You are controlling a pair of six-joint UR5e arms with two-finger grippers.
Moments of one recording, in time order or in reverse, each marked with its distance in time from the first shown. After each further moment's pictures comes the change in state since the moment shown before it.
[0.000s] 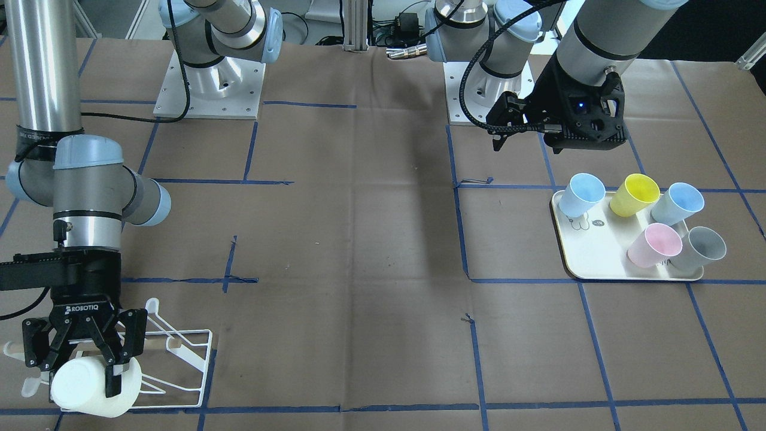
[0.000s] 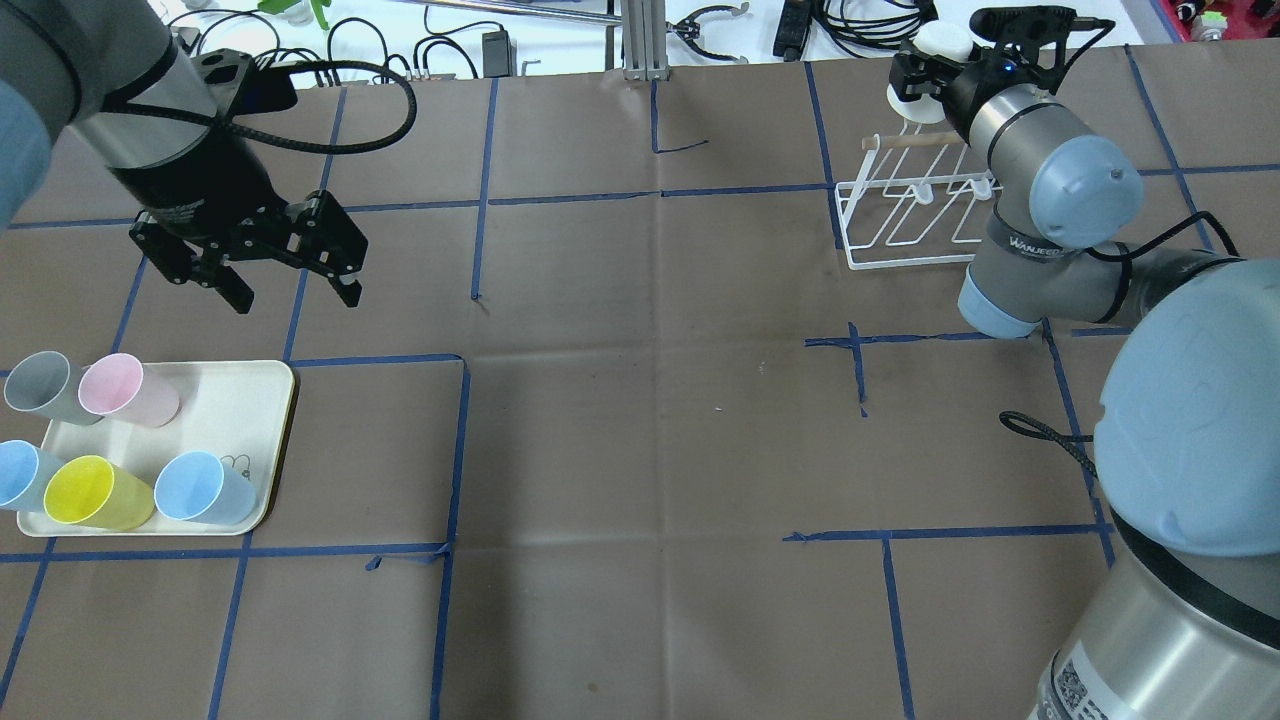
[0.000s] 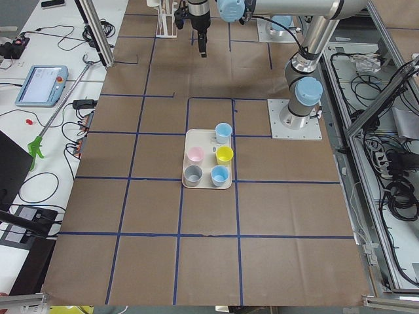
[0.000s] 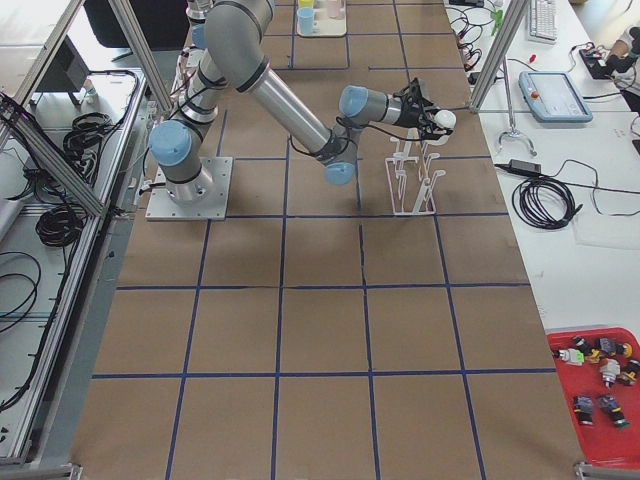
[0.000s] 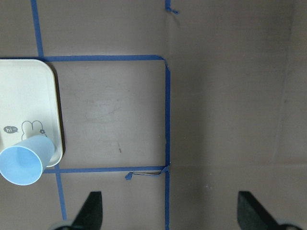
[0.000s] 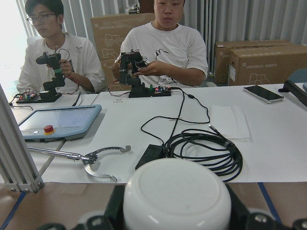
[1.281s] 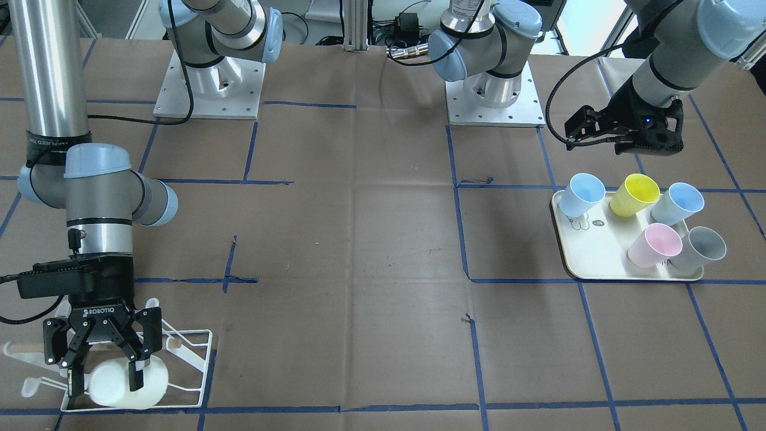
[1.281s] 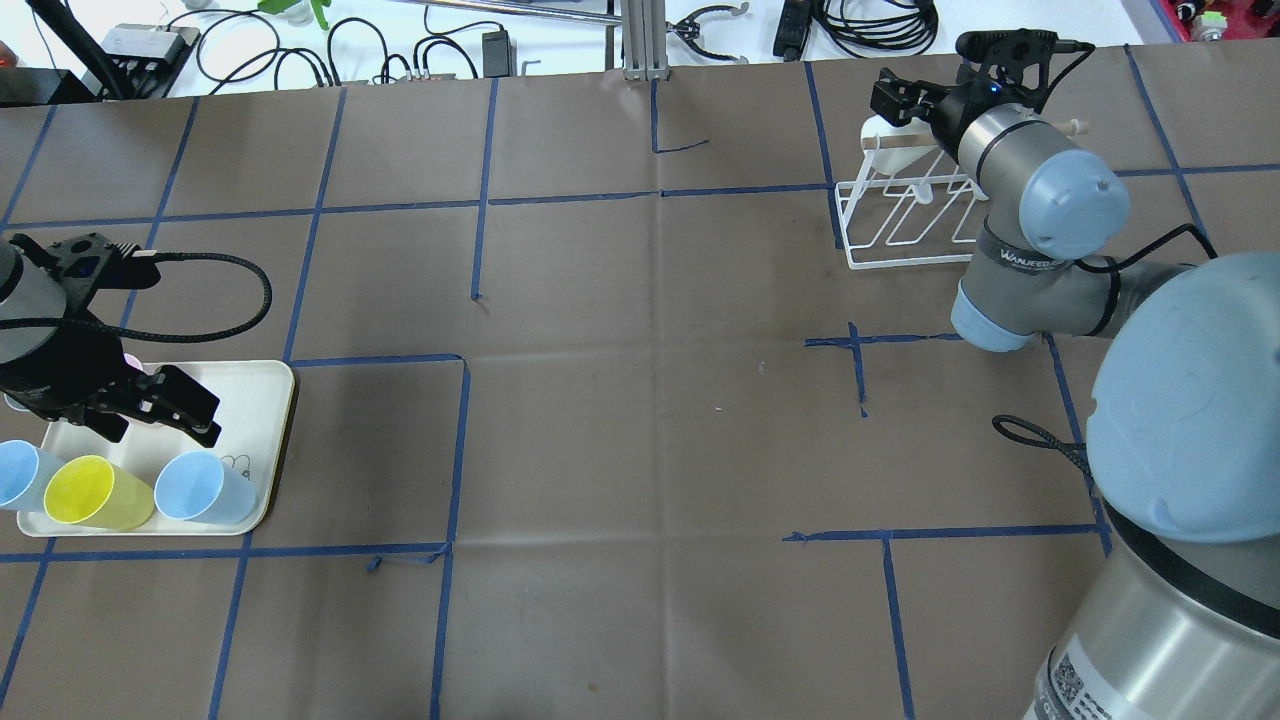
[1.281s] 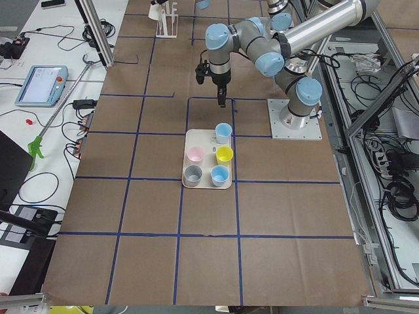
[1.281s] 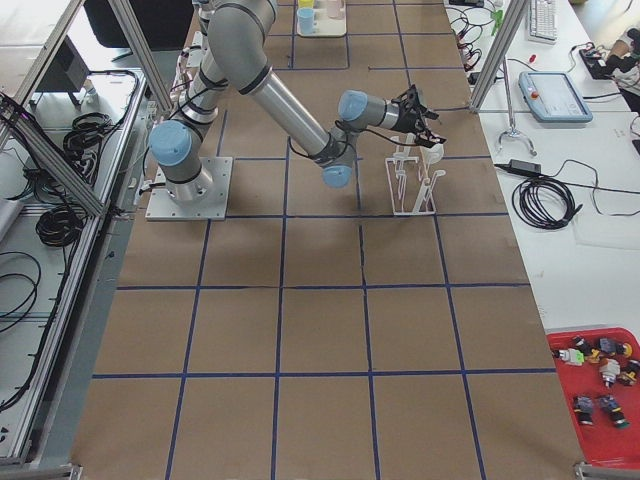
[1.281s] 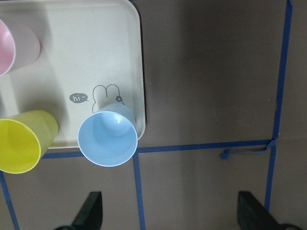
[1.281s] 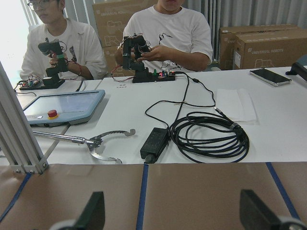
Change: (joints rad) left arm 0.337 0.143 -0.380 0.267 0.091 0.430; right arm 0.004 0.018 0.020 0.010 0.010 0.000
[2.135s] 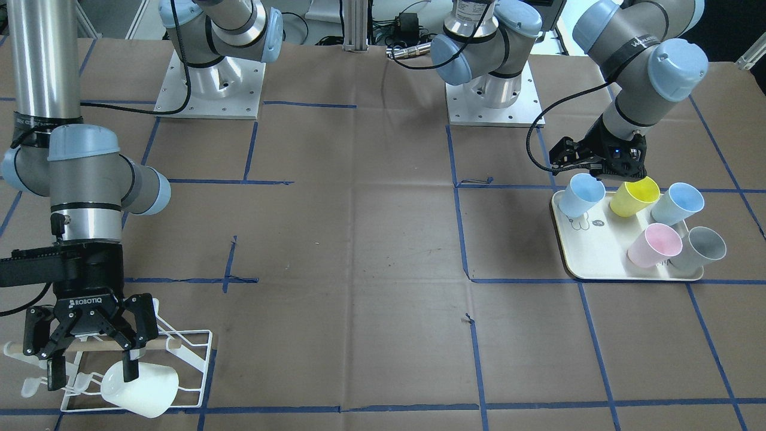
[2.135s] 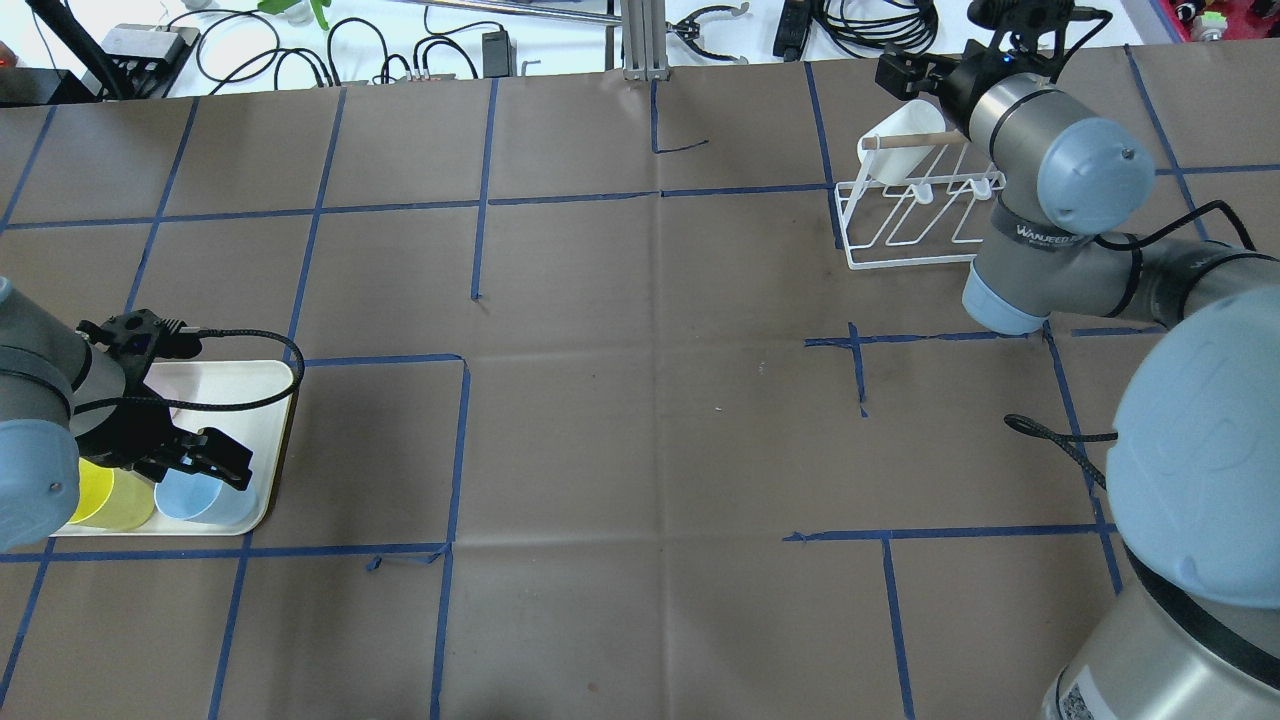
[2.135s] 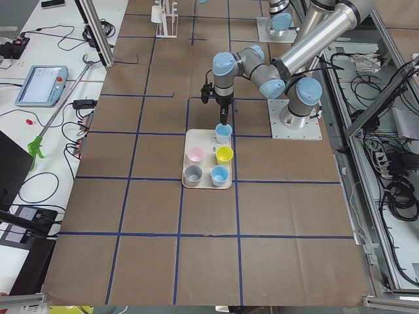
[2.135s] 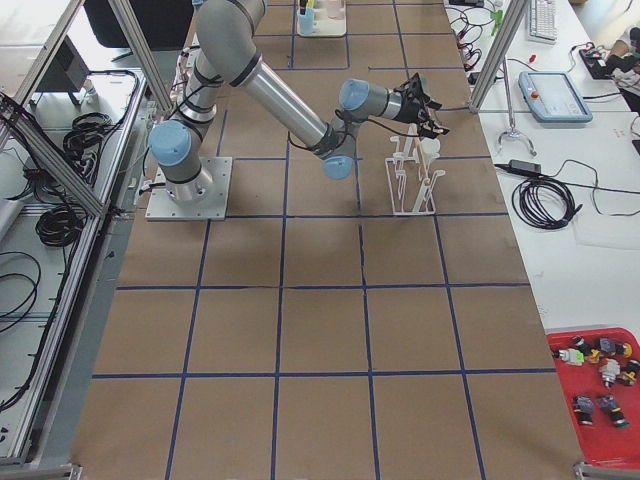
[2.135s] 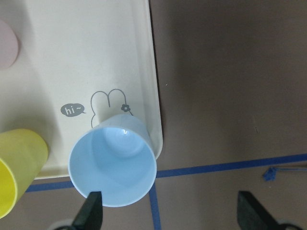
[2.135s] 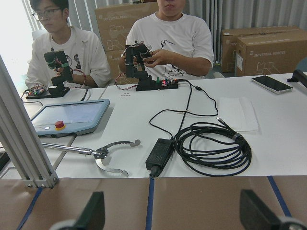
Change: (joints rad) left arm 0.062 -0.056 -0.220 0.313 -0.001 0.081; right arm 0.005 -0.090 -0.016 0.083 0.008 0.015
